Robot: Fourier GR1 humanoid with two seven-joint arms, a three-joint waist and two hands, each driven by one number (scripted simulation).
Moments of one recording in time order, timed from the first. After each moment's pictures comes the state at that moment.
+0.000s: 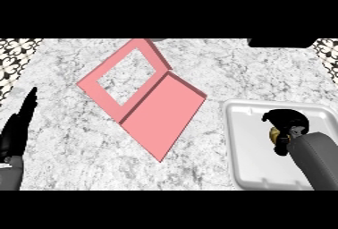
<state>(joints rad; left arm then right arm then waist) -0.11 0.39 0.14 -1.30 -0.20 0.12 0.04 -0.40 -0.49 0.30 -1.10 0.91 0.68 0.37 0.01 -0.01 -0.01</state>
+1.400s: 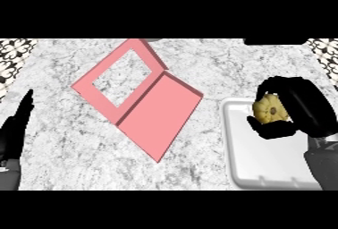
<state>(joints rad) -0.09 0.37 0.18 -1.34 -0.22 0.11 0.06 -0.30 -0.46 0.14 -1.62 0.83 0.02 -0.09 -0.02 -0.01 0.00</state>
